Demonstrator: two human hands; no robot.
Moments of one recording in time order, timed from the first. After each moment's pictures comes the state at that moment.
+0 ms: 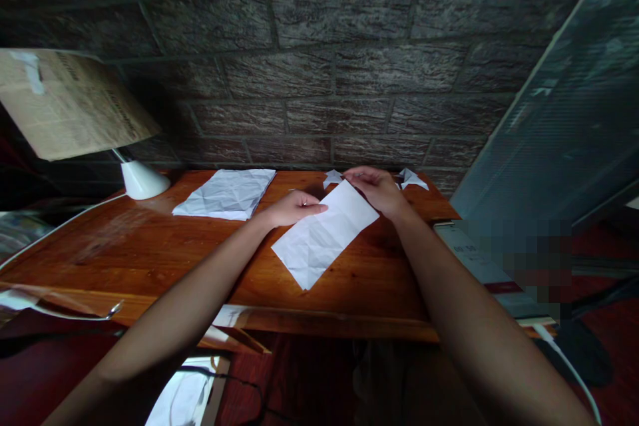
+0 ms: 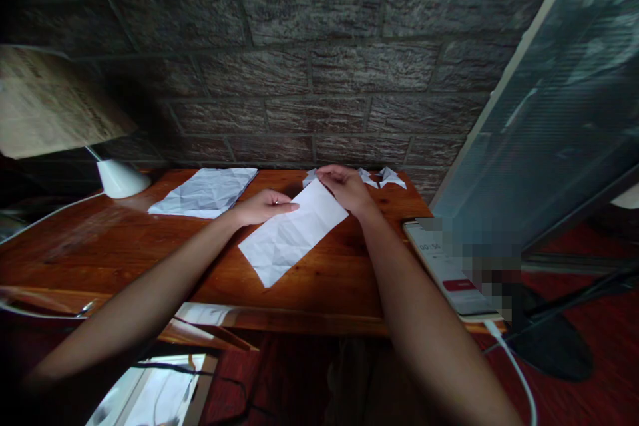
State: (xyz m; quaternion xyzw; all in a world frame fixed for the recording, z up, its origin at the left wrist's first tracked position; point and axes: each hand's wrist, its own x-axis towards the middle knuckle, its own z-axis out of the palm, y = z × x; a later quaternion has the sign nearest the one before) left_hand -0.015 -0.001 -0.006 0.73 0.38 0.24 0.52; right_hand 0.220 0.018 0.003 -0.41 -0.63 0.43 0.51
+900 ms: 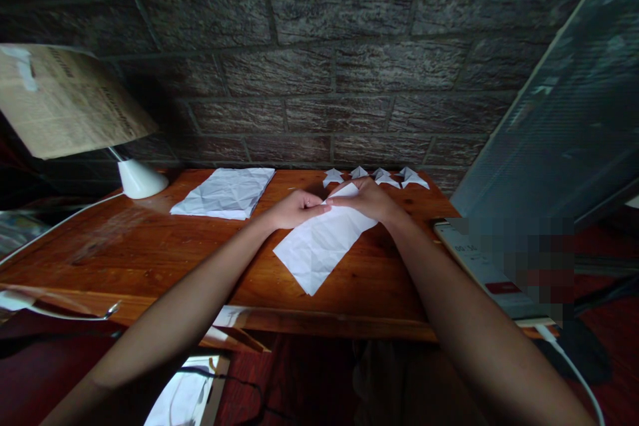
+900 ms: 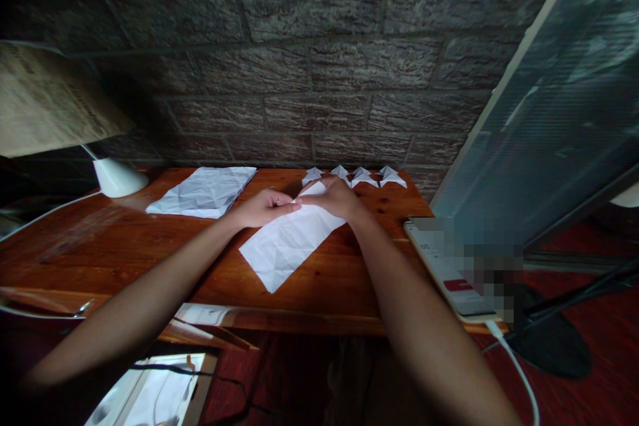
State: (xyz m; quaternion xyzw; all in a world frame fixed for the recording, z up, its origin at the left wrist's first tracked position) left_hand -0.009 -0.007 -0.002 0.78 0.33 0.25 0.47; right_hand 0.203 -0.001 0.010 -0.41 -0.72 0.41 0.38
